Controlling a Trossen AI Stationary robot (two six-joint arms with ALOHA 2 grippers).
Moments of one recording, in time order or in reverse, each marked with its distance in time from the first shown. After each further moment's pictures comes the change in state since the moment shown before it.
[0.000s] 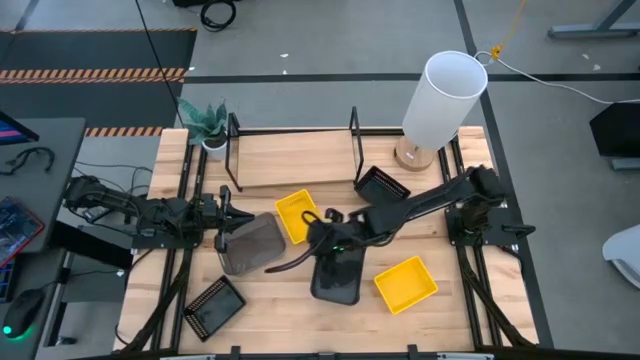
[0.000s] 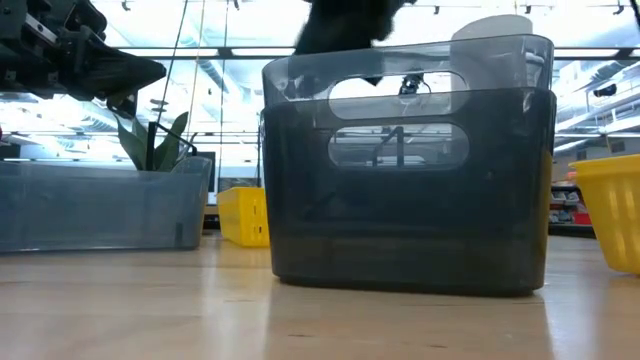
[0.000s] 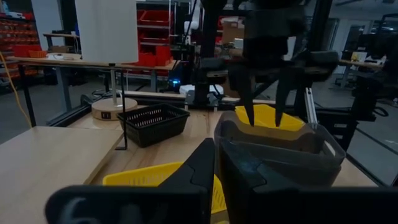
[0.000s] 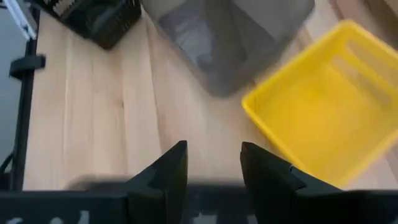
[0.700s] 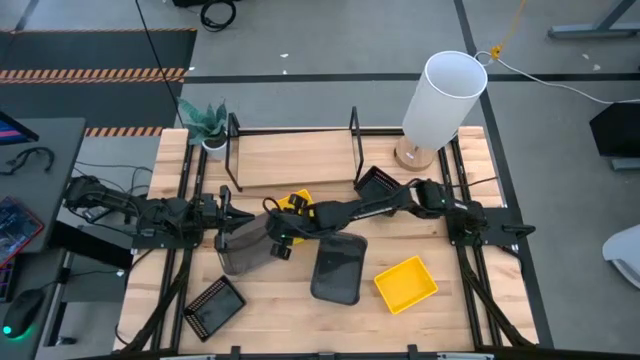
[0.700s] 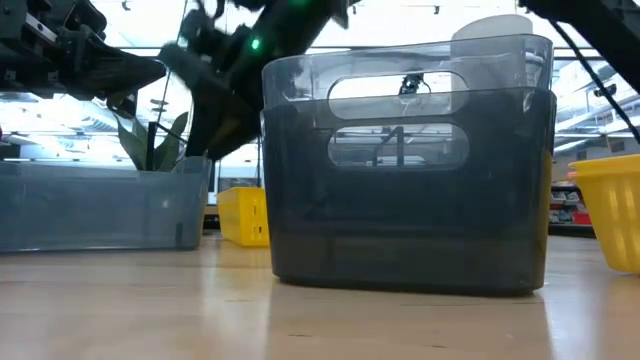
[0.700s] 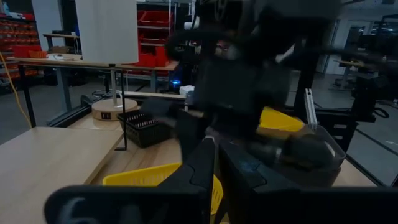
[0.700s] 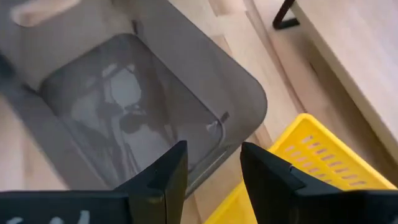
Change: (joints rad) left arm 0.000 0.000 0.000 0.002 0.000 0.000; right arm -0.133 0.458 0.501 -0.062 0.167 -0.125
